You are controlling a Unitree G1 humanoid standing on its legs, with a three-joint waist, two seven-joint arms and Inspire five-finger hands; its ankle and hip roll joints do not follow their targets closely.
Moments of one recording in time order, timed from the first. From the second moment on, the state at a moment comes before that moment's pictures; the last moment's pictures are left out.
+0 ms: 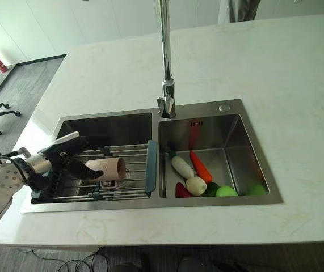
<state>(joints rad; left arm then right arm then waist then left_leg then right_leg) -0.33 0.96 -0.23 0.09 -0.14 0.01 -0.49 0.00 -0.33 -0.09 1.30 0.67 -0.04 0.04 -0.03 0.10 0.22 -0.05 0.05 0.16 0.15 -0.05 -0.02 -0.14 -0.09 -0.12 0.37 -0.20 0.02</state>
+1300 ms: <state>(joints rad) -0.38 1.02 -0.28 0.07 0.13 -0.02 -0.51 -0.04 -0.36 -0.09 1.22 0.67 -0.05 0.06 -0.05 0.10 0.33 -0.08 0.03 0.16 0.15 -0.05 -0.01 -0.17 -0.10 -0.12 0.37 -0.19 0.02</state>
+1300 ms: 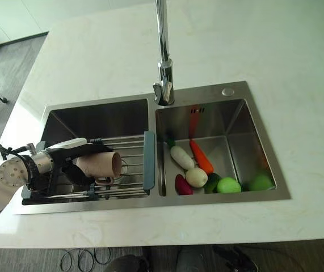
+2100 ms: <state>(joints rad) -0.50 1.03 -0.33 0.02 0.12 -0.02 -0.53 -0.05 -0.36 -0.07 1.21 0.67 -0.07 0.08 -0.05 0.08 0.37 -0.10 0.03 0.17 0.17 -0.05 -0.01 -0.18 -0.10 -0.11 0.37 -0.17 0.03</state>
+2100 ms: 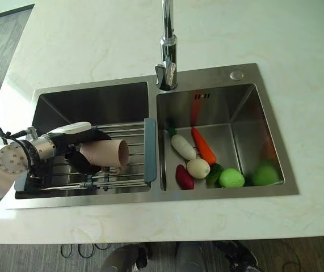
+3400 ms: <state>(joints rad) 0.03 0.65 0.20 0.07 0.11 -0.38 0.53 0.07 -0.38 -0.18 1.28 0.50 -0.09 0.03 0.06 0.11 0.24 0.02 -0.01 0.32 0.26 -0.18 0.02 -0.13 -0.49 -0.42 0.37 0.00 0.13</state>
